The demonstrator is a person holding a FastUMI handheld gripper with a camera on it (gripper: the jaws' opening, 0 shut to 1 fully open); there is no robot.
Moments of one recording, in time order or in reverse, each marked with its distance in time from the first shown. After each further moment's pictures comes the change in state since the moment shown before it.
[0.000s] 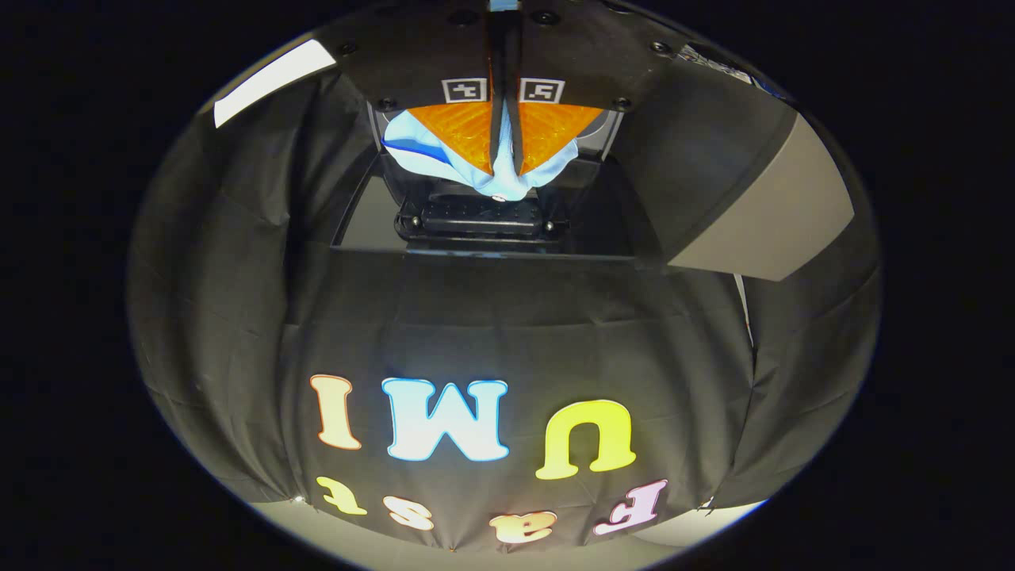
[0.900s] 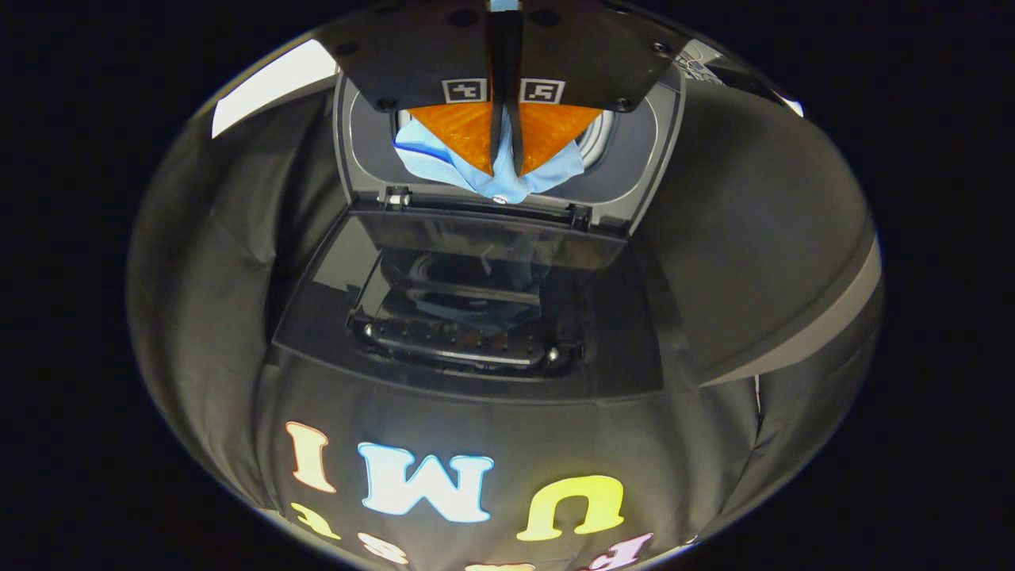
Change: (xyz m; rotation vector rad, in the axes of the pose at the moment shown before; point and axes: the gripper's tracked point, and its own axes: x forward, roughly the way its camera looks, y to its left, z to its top) arm 0.060 0.006 -0.114 -0.066 0.205 -0.012
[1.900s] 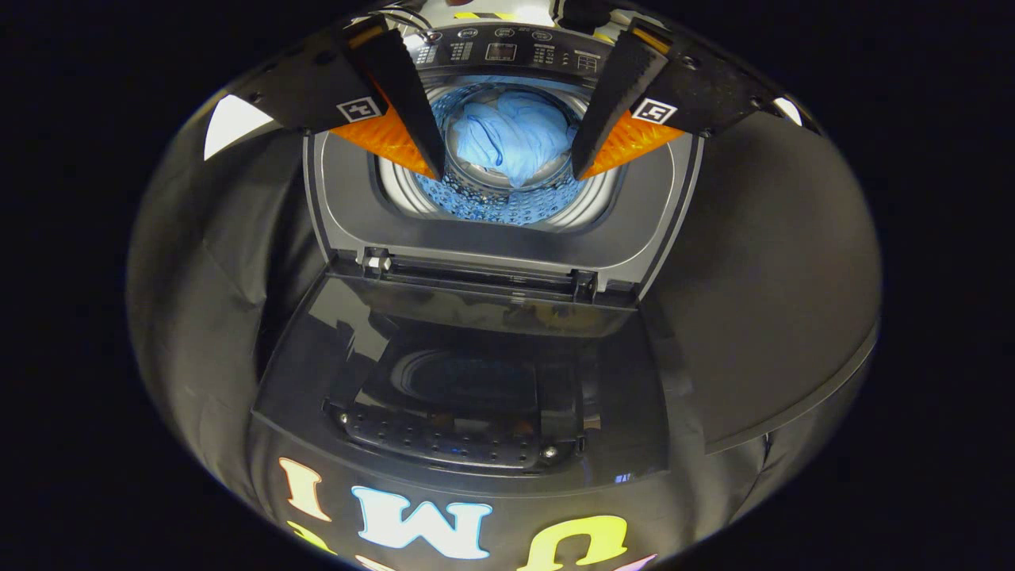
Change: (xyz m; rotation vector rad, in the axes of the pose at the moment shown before) arm 0.018 0.010 -0.051 0.011 0.144 -0.004
